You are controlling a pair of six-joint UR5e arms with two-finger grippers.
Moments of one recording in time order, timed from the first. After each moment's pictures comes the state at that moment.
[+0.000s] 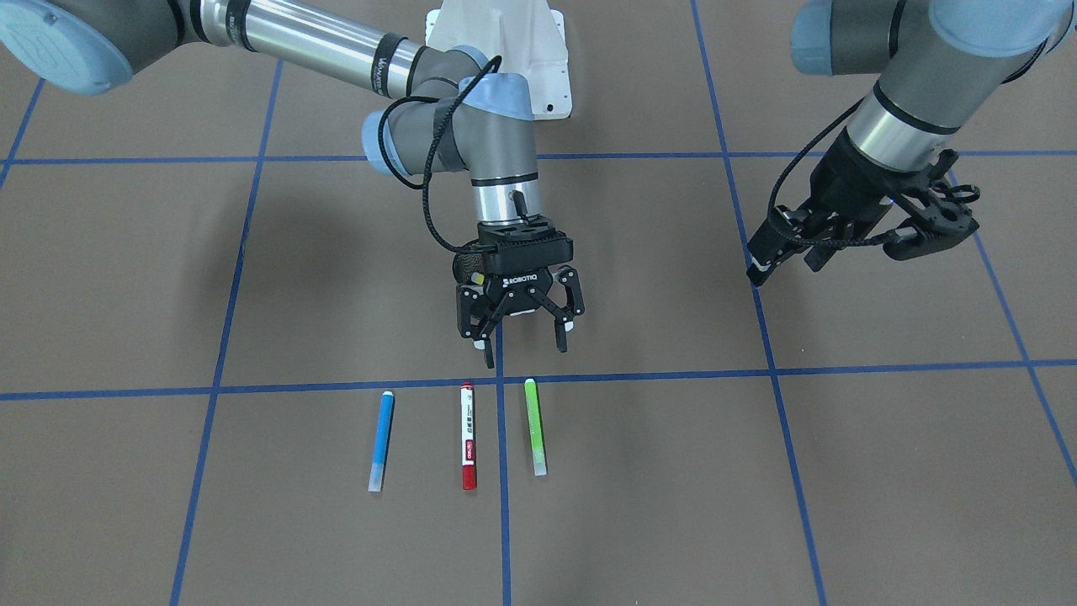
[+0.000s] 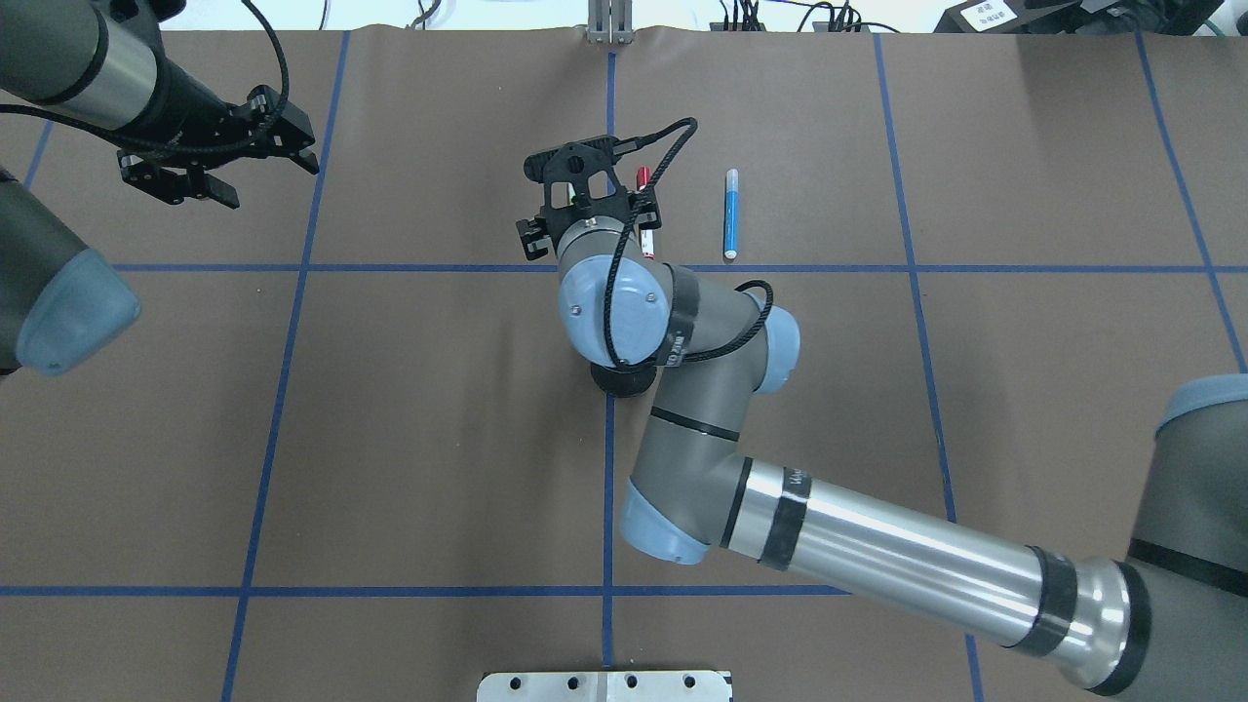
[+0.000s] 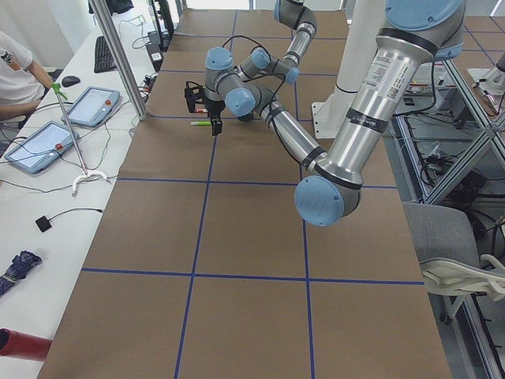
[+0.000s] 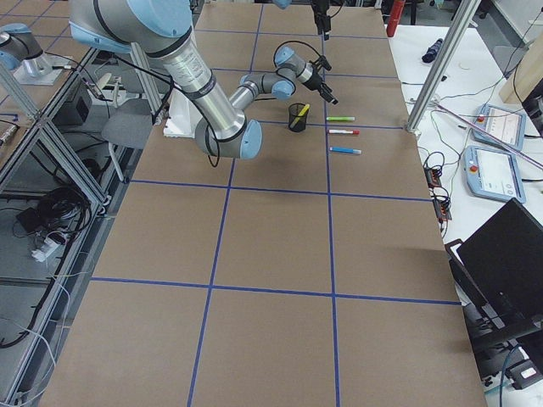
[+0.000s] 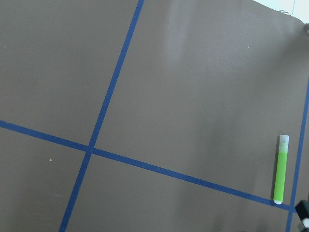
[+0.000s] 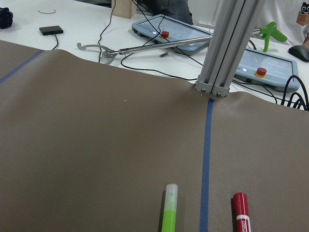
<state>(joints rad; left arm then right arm) -0.99 -2.00 -1.89 -1.67 -2.15 -1.28 0.47 -0.74 1.39 -1.10 1.16 0.95</state>
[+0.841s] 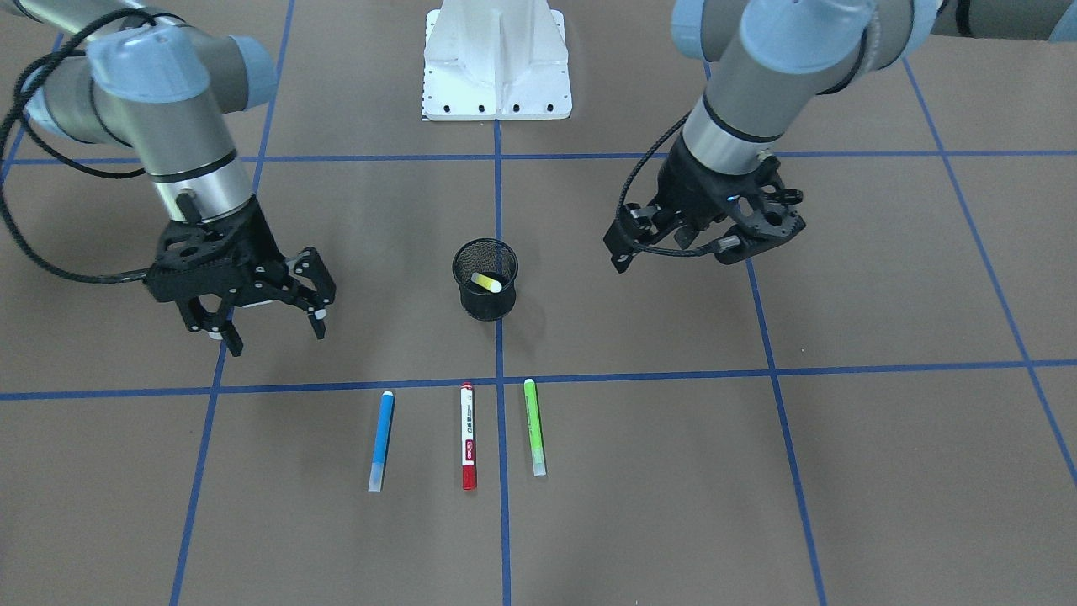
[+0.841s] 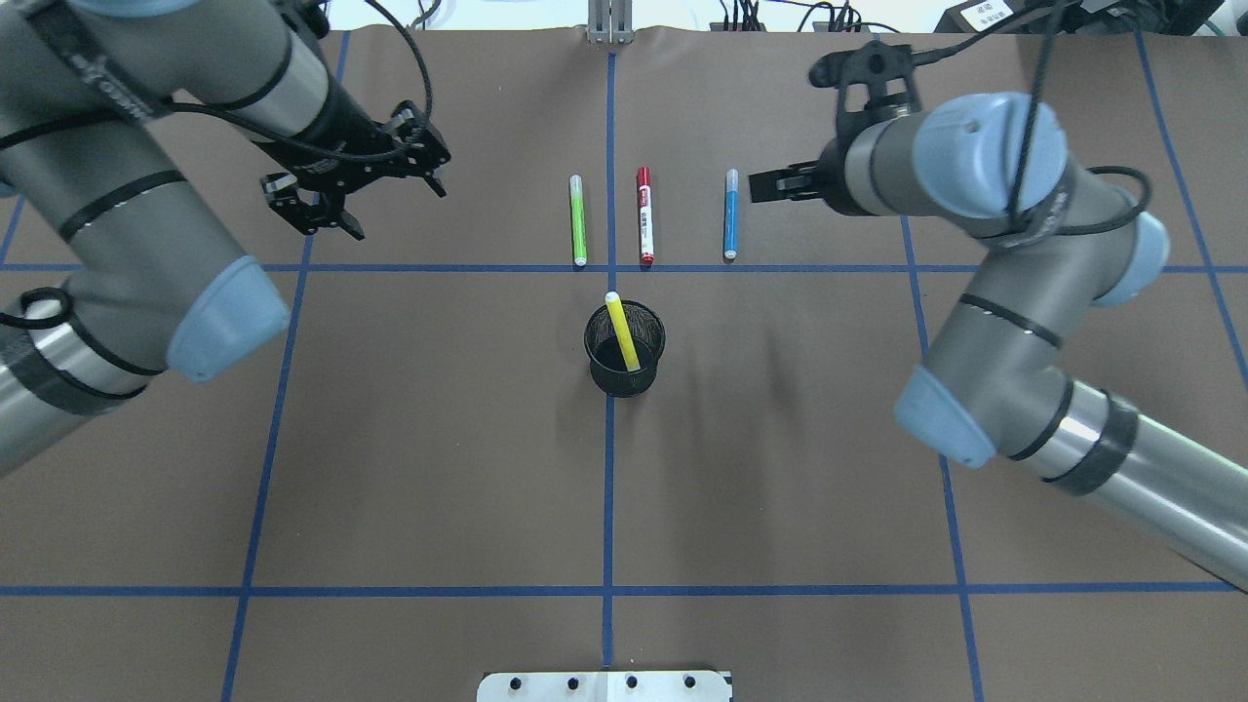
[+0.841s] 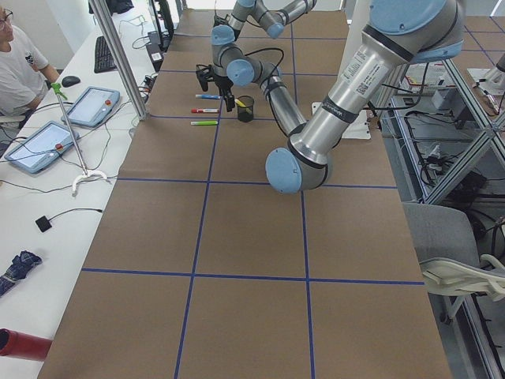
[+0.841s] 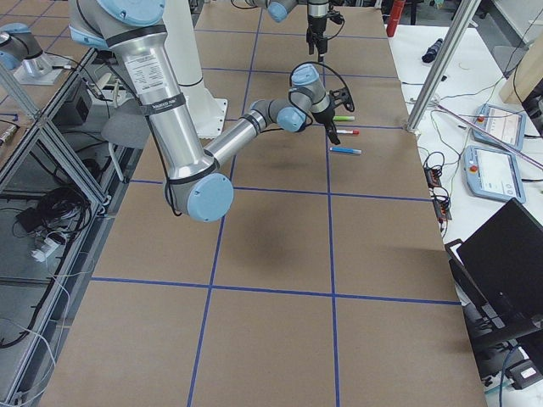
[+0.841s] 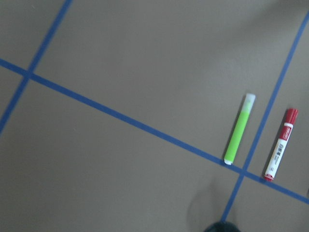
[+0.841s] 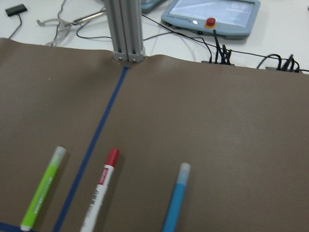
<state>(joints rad) -0.81 -2.29 -1.75 -1.48 -2.16 -1.45 0.83 -1.20 1.79 -1.21 1.80 0.91</state>
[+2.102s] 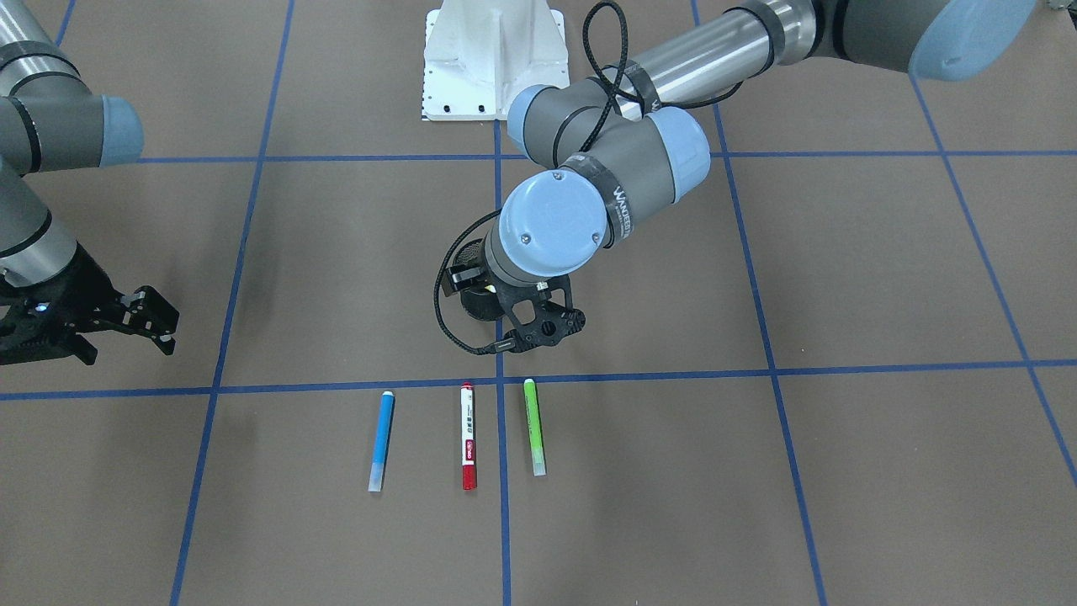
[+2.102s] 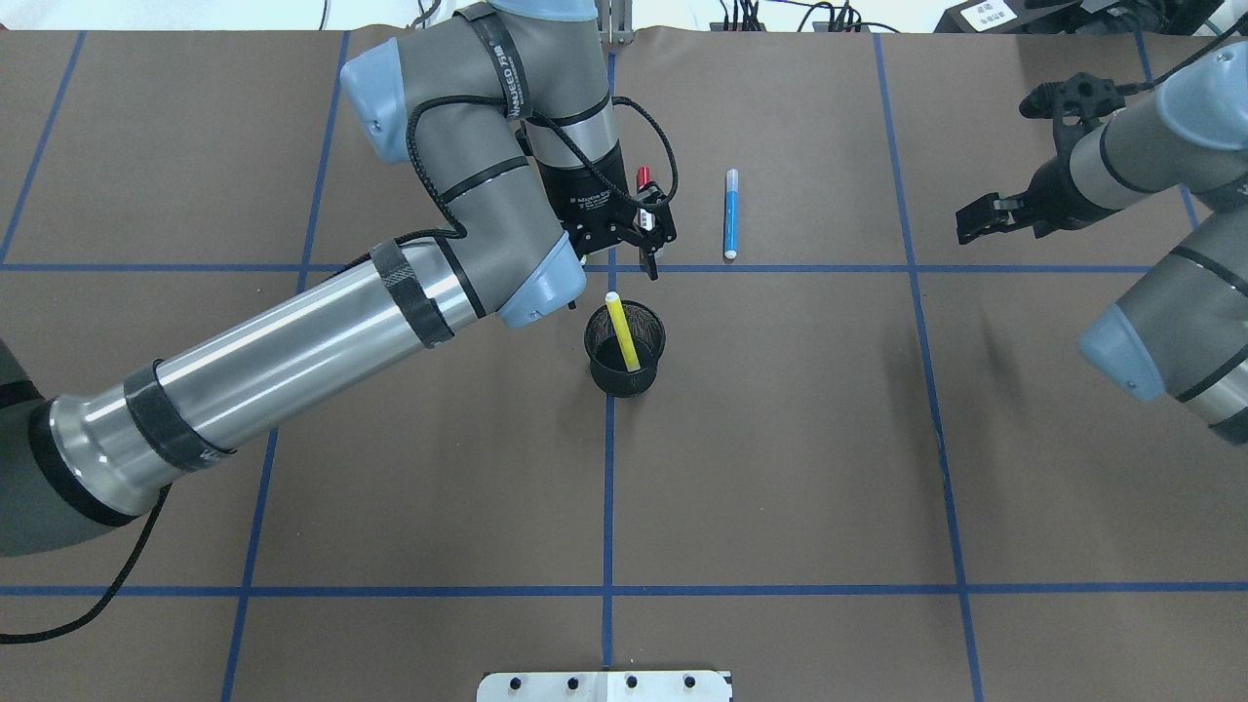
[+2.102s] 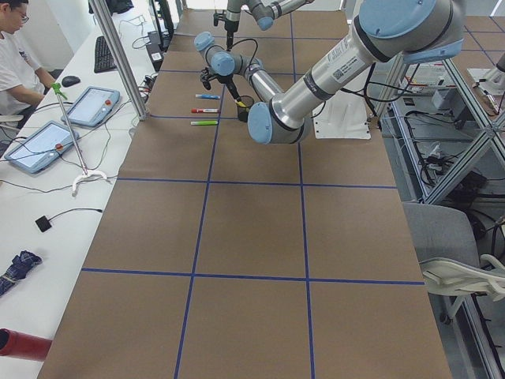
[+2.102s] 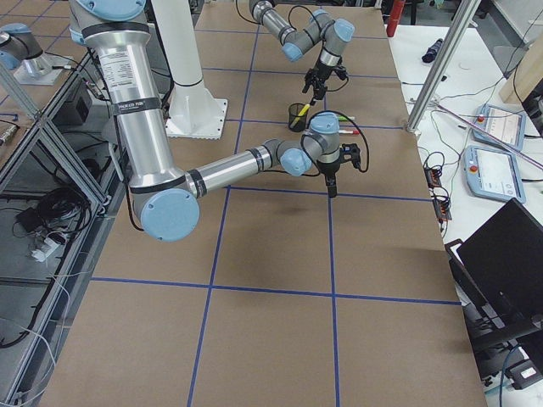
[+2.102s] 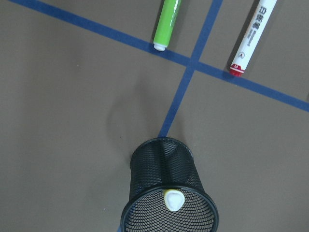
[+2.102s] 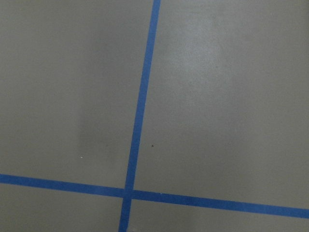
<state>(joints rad) -0.73 -2.66 -1.14 -1.52 -2.46 -1.33 1.02 -1.33 1.64 -1.21 2.11 0.75</state>
